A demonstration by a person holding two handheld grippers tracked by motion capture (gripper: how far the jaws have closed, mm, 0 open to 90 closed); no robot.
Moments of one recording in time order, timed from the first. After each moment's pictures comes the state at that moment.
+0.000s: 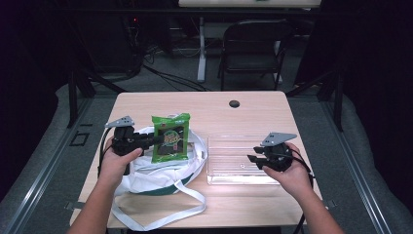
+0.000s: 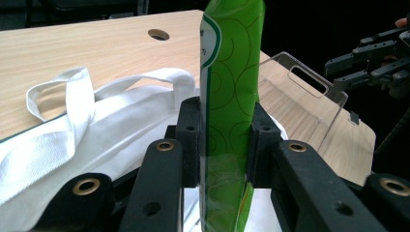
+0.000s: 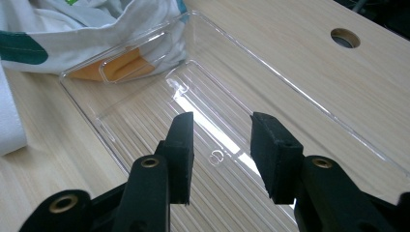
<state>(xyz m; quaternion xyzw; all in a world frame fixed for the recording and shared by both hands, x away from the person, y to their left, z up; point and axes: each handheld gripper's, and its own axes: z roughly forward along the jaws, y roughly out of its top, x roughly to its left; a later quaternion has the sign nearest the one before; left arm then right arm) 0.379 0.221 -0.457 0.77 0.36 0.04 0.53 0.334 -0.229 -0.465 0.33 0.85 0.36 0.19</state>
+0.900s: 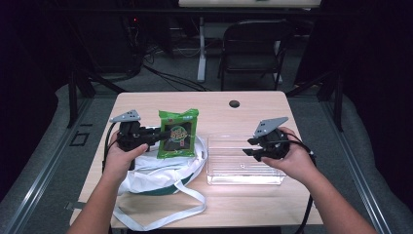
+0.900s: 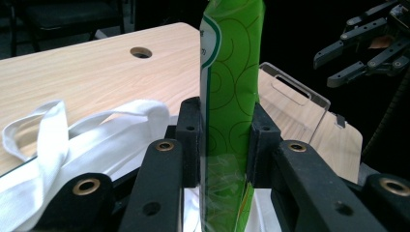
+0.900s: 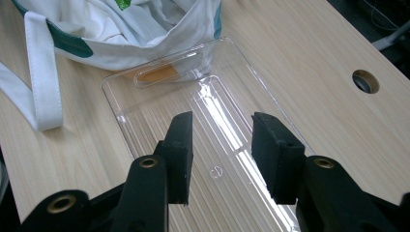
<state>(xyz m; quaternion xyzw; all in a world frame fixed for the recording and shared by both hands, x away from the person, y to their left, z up) 0.380 0.199 -0.434 0.77 0.33 0.04 0.54 0.349 -0.211 -0.418 0.23 0.90 0.32 0.16</state>
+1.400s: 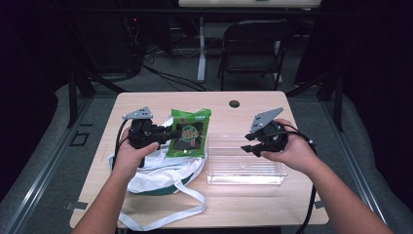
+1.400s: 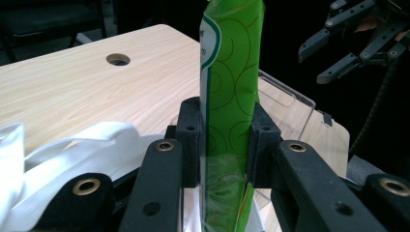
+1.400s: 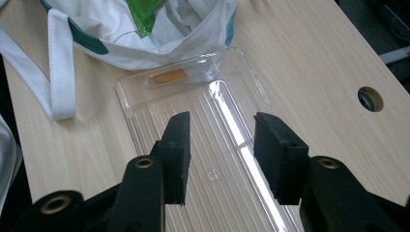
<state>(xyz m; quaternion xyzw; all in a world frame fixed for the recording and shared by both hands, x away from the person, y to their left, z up) 0.383 0.169 -0.427 0.79 0.30 0.03 0.54 0.359 -0.203 -0.397 0.19 0.92 0.30 0.15</state>
